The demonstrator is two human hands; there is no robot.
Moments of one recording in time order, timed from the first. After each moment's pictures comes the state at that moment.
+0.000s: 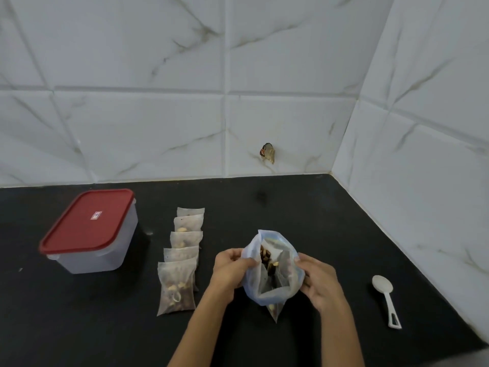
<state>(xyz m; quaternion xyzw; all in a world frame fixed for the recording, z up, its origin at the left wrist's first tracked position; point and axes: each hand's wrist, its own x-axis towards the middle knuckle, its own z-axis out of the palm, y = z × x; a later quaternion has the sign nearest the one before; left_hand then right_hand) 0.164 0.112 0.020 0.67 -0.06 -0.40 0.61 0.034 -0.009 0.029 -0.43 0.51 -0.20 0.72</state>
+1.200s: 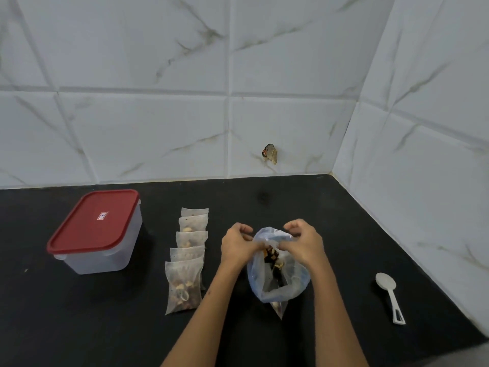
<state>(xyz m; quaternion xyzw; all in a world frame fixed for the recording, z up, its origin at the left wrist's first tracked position) 0.191 0.088 0.030 0.78 -0.22 -0.26 0.52 0.081 -0.018 0.048 -0.78 0.42 -0.18 0.43</state>
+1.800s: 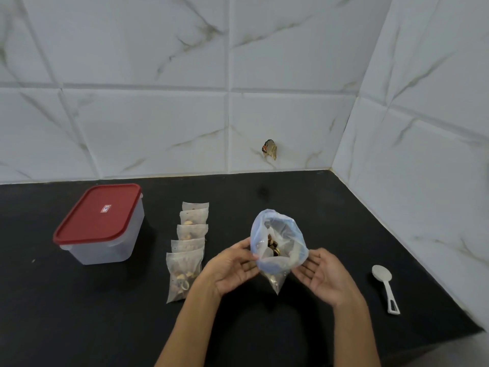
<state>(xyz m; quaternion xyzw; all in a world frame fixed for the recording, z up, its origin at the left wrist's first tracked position) 0.171 0.137 0.028 0.40 -0.04 -0.60 0.69 0.015 -0.004 0.038 -0.30 0.40 -0.16 0.85</state>
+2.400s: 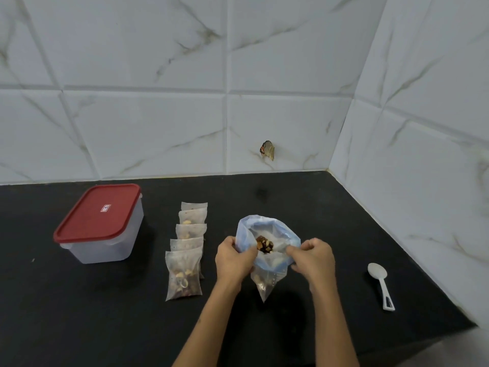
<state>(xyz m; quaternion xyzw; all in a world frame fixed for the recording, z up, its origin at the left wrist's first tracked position) 0.142 0.126 0.036 0.73 -0.09 -0.28 0.62 0.039 0.022 0.056 -0.64 0.54 -0.21 0.50</state>
